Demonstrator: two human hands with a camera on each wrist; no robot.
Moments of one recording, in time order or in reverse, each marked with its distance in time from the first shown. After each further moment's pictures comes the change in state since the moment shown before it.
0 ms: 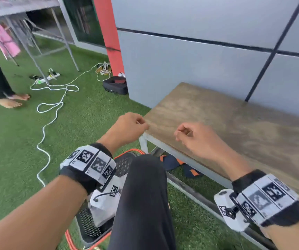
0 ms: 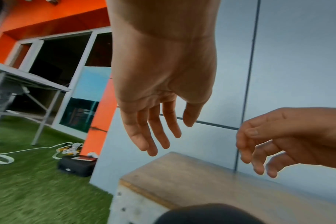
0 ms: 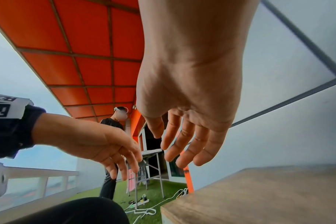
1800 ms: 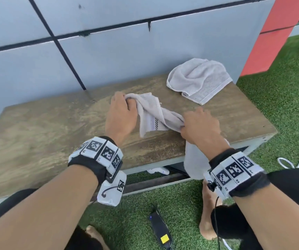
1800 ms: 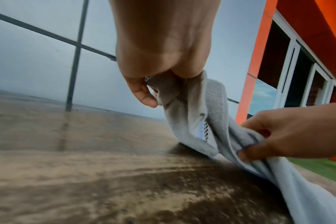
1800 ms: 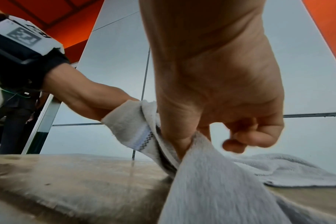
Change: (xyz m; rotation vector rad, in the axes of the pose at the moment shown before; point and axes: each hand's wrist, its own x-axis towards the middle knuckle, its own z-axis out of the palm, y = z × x) left_hand -0.009 0.304 0.328 -0.157 -0.128 0.644; right_hand -0.276 0.238 -0.152 -0.549 0.379 1.041
